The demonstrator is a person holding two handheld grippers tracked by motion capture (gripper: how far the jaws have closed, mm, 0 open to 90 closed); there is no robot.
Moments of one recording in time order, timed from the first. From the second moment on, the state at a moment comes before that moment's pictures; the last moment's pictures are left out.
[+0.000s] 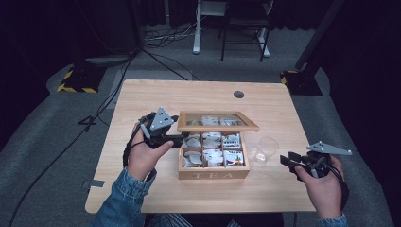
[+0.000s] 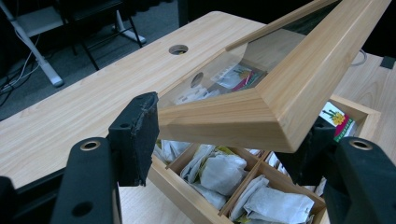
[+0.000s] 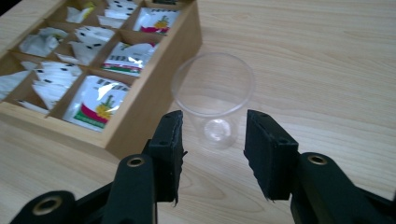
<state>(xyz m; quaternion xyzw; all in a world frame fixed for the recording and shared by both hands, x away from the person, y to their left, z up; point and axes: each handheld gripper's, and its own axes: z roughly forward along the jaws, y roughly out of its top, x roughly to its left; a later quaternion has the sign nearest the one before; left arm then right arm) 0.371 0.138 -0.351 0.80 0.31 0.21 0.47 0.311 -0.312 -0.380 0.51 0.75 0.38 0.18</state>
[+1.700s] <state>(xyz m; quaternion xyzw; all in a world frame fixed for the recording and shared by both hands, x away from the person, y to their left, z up) 0.374 0.143 -0.352 0.80 0.31 0.21 0.47 0.333 -0.125 -0.382 0.35 0.83 0.41 0.12</state>
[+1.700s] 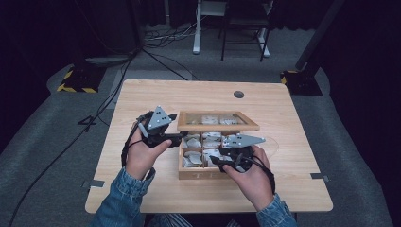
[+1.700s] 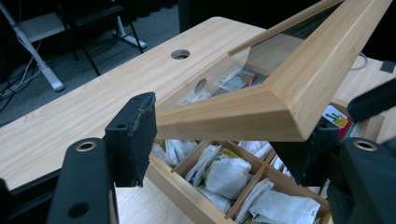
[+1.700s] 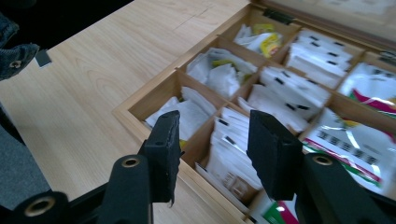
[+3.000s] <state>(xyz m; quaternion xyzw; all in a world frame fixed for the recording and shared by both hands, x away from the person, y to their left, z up) 0.374 0.142 -0.353 0.80 0.30 0.22 0.47 0.354 -0.064 -0.433 0.30 0.87 0.37 0.13</state>
